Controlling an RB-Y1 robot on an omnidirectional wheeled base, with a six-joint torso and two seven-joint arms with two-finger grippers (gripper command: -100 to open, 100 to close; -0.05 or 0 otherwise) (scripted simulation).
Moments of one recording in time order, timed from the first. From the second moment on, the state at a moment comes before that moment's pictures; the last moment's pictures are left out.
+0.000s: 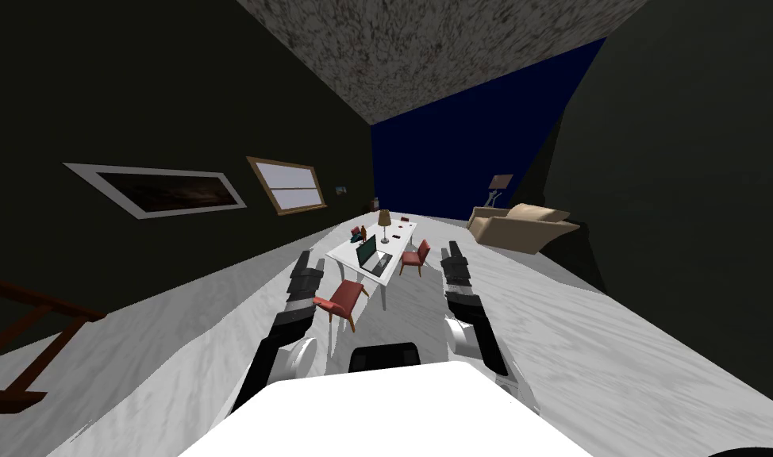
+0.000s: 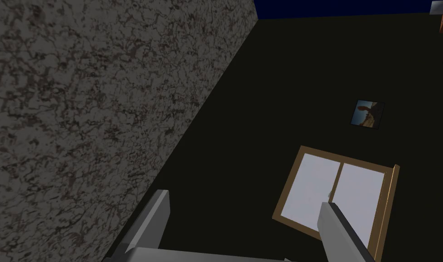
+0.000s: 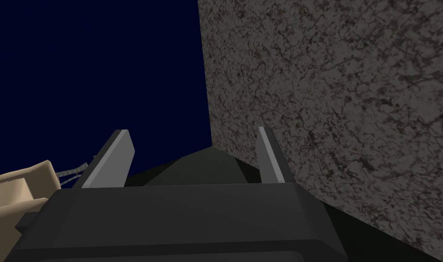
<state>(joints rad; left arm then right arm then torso) 0.51 0.04 -0.06 -2.22 0.10 -0.37 -0.08 0.48 0.03 -0.03 -2.23 0.04 -0.39 0.08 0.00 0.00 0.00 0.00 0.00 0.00</state>
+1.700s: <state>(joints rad) 0.45 0.15 -0.05 -2.09 0.07 -0.37 -0.10 0.48 0.03 -0.03 -2.23 0.04 -0.38 0.08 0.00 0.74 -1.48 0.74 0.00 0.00</state>
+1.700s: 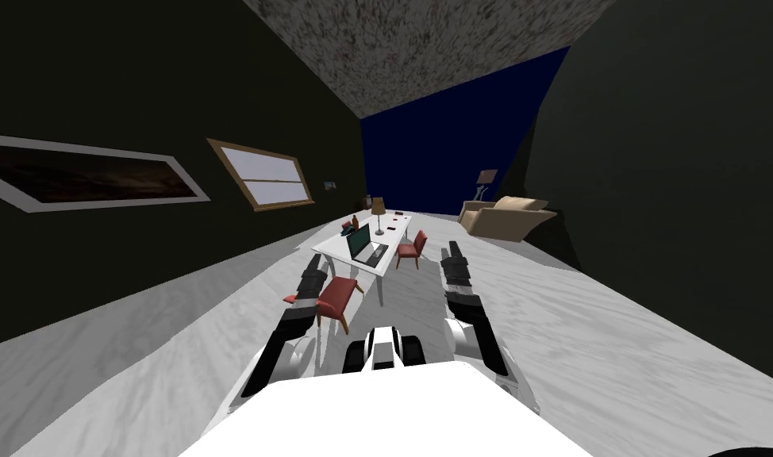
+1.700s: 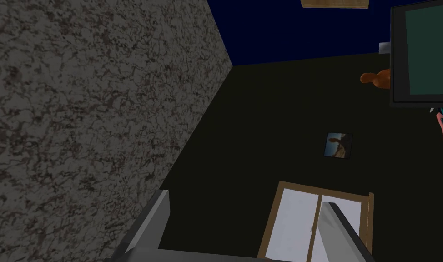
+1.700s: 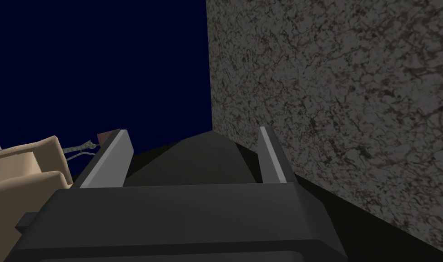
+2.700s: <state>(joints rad) 0.35 0.25 -0.03 -1.85 0.01 -0.39 -0.12 0.48 0.03 -0.03 -2.23 0.04 -0.38 0.08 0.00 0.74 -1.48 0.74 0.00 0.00</state>
